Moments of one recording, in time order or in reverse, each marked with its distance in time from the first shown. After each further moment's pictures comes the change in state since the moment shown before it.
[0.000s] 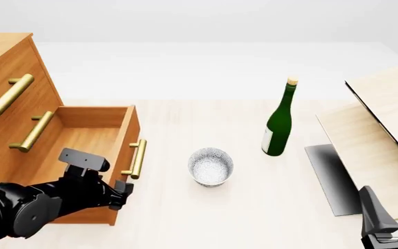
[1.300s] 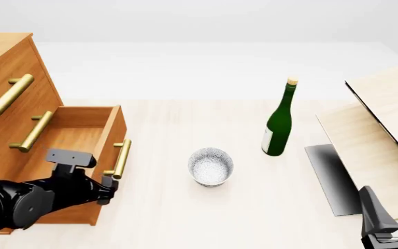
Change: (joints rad) left arm 0.144 0.057 0.003 -0.017 0.010; right arm 0.000 0.000 0.000 0.000 0.000
